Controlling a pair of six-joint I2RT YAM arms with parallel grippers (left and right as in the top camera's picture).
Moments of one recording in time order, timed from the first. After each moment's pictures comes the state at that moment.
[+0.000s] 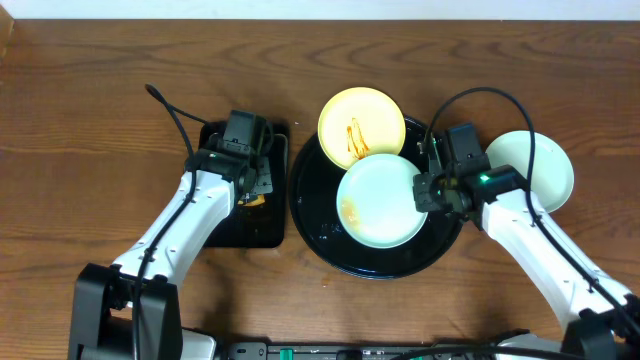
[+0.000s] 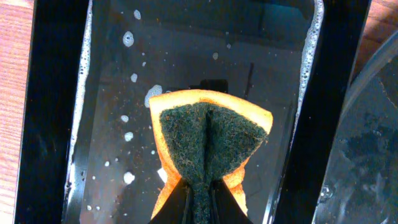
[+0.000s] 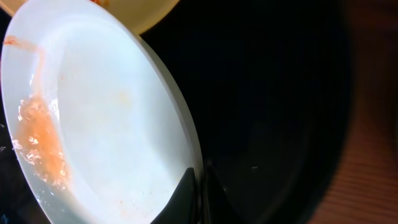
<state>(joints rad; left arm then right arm) -0.26 1.56 0.99 -0.66 -0.14 -0.38 0.32 1.45 0.93 -0.64 -0.01 0.19</state>
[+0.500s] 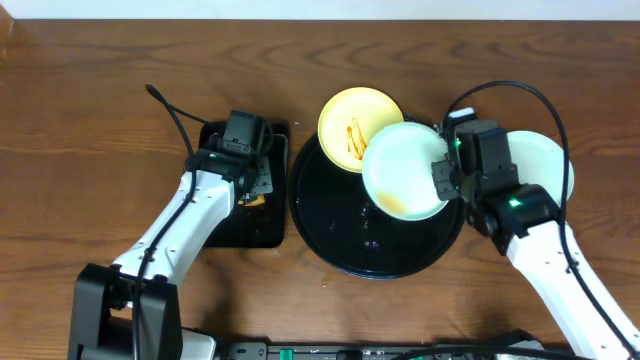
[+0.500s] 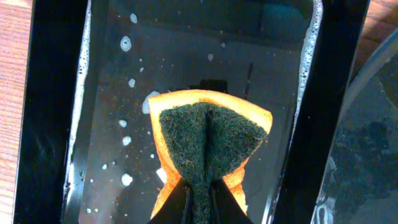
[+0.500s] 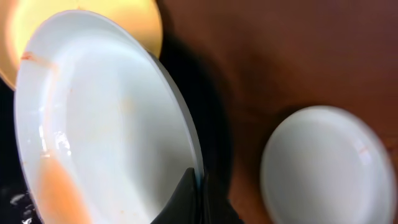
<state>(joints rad) -0.26 1.56 0.99 -0.66 -0.14 -0.38 0.32 1.25 0.93 -0.55 0.20 -0.01</state>
